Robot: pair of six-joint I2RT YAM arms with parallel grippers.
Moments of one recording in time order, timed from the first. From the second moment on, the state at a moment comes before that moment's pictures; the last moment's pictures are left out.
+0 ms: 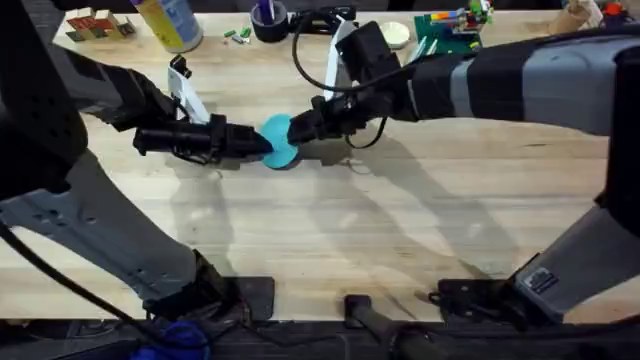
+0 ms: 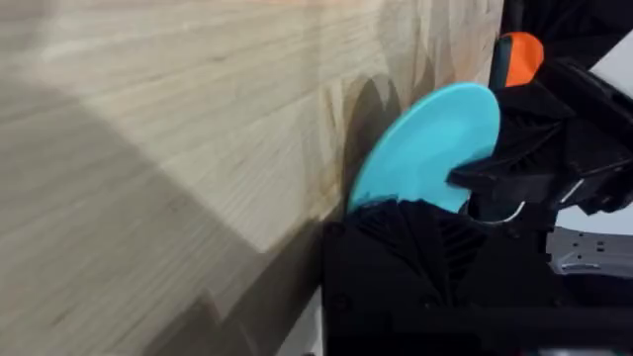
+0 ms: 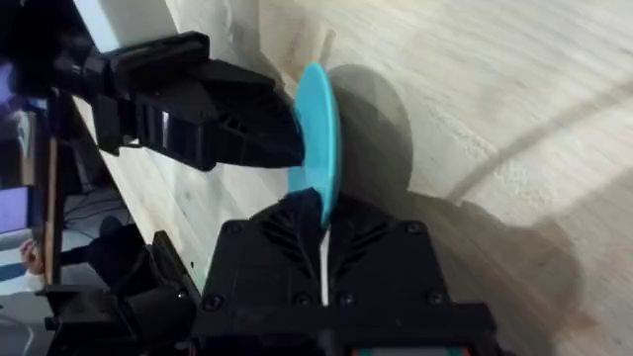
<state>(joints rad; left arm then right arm) 0.37 1.98 0.98 -0.90 1.07 0.54 0.61 1.92 1.15 -0.15 -0.64 0.45</state>
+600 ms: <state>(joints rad) 0.36 1.93 0.98 -0.91 1.02 0.53 0.53 1.89 1.15 -0.17 -0.65 0.44</state>
